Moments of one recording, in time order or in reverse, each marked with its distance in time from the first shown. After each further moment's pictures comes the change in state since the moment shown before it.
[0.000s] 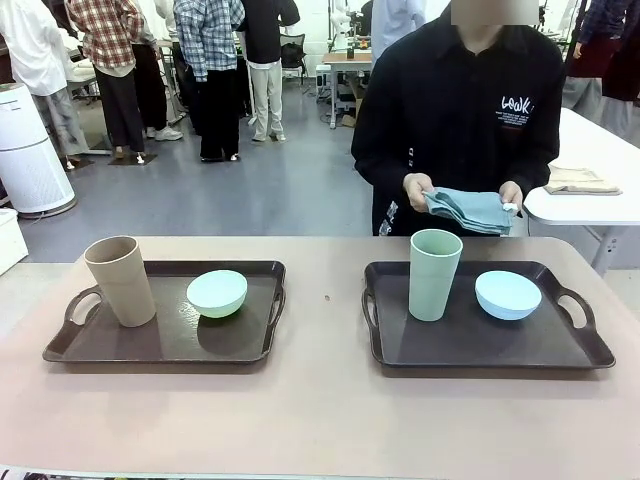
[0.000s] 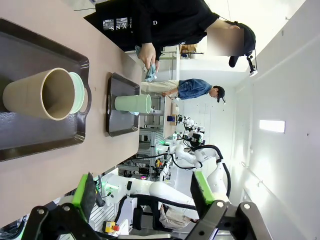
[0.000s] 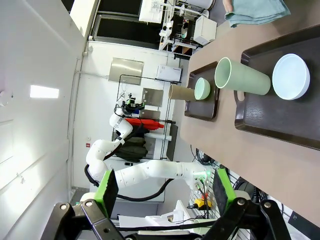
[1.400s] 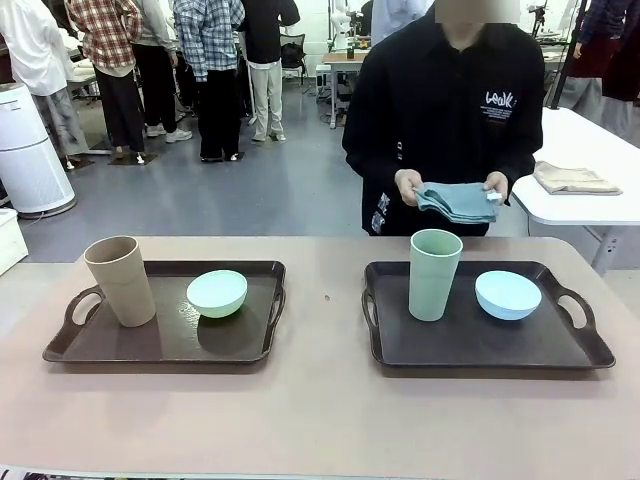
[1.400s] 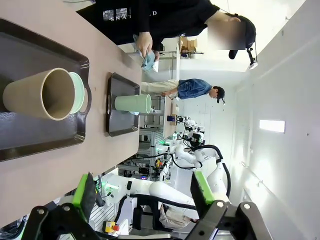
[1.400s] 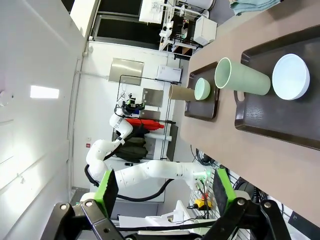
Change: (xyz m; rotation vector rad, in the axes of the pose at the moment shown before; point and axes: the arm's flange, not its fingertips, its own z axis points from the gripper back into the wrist) left arm 0.000 0.000 0.000 0.000 0.001 0.001; right arm 0.000 0.000 0.001 0.001 -0.002 0.000
